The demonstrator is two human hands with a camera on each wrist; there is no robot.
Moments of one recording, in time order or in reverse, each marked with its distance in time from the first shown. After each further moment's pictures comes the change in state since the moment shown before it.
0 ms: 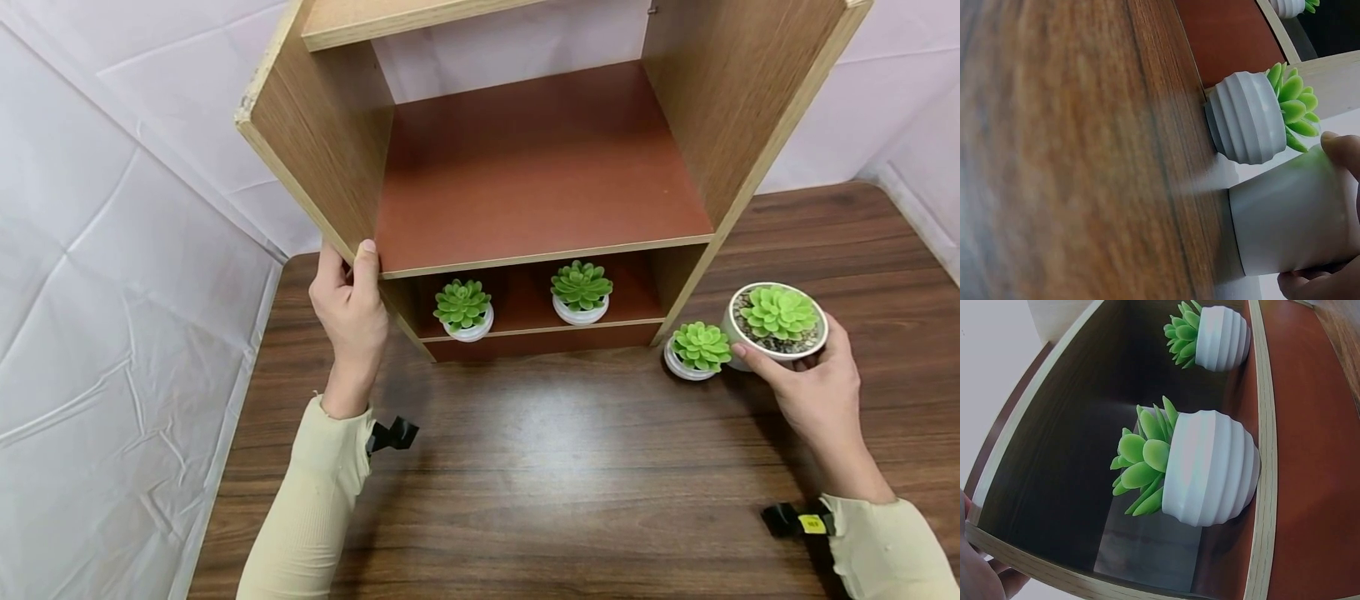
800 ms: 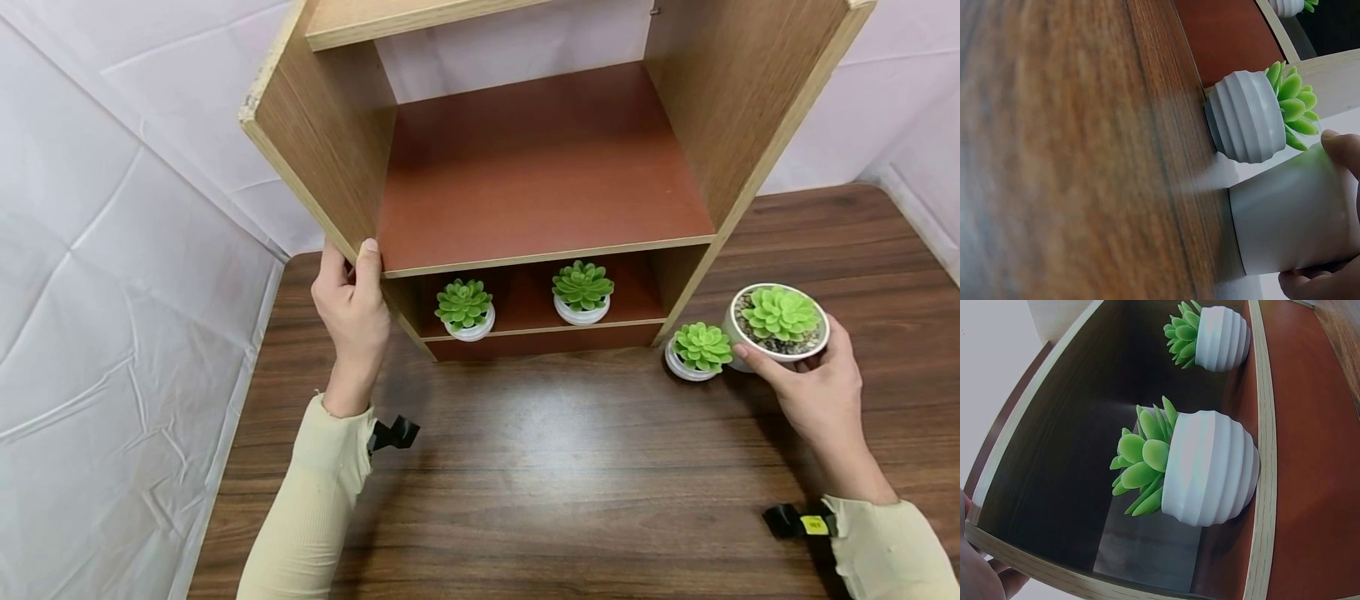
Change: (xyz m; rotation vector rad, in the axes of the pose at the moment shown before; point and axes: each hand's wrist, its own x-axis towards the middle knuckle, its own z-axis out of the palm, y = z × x) left_hand 0.000 0.001 0.001 0.011 0.003 -0.008; right_hand 0.002 0.006 -0.003 -0.006 -0.014 0.004
